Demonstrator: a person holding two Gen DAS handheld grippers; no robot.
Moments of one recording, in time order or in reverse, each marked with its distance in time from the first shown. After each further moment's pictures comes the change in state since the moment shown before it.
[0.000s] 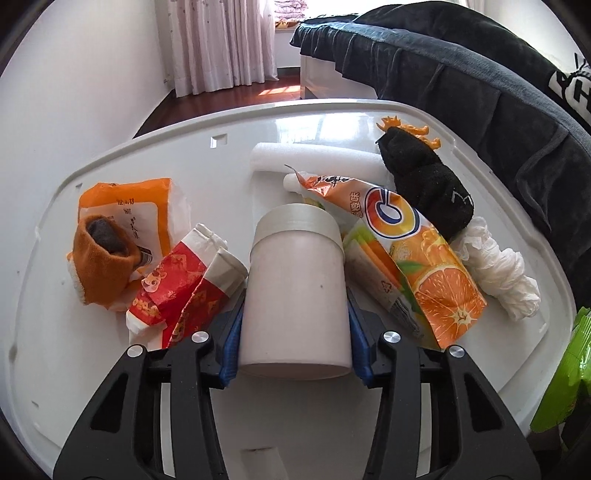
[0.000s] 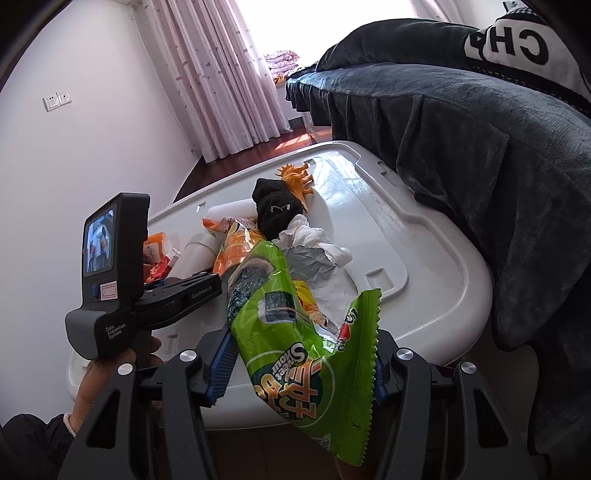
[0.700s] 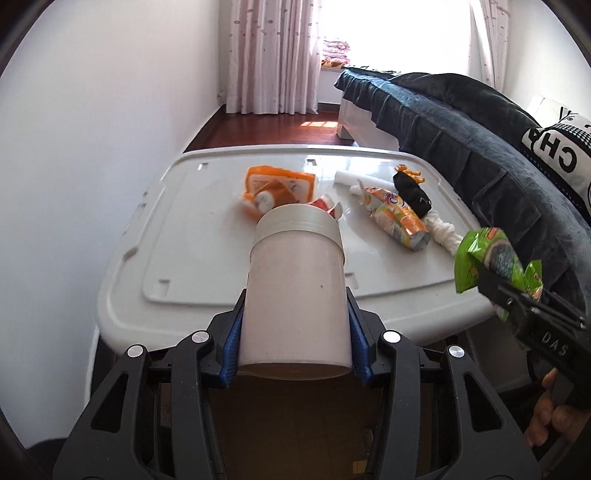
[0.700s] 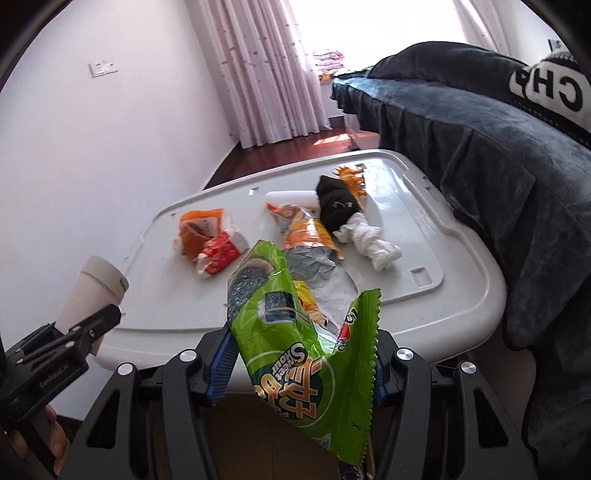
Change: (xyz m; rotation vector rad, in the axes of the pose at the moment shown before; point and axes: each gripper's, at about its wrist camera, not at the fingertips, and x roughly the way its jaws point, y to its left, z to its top) left arm -0.203 0.074 -0.108 -0.156 -0.118 0.058; right arm -0.061 0.056 -0.017 -0.185 0.014 0.119
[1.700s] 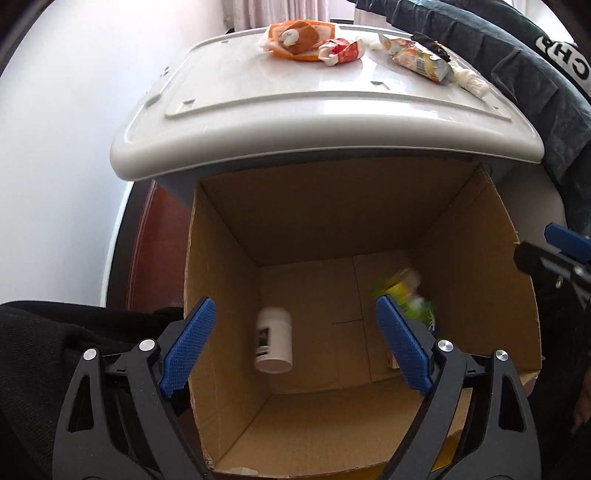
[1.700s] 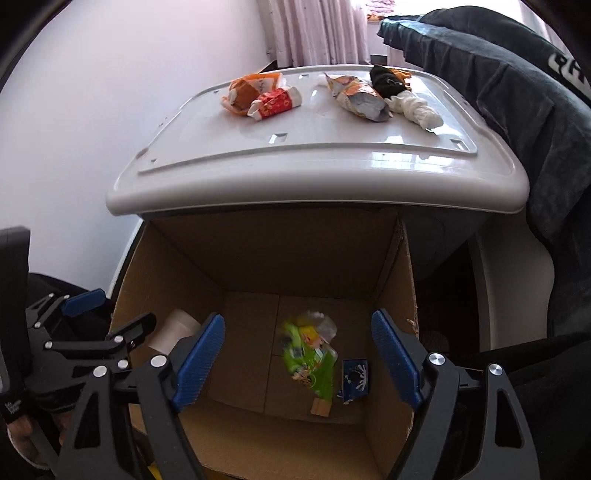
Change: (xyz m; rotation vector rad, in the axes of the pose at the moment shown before) left arm 0.011 0.010 -0.140 0.064 0.315 0.088; right arm -0.004 0.022 -0.116 -0.099 0.298 -0.006
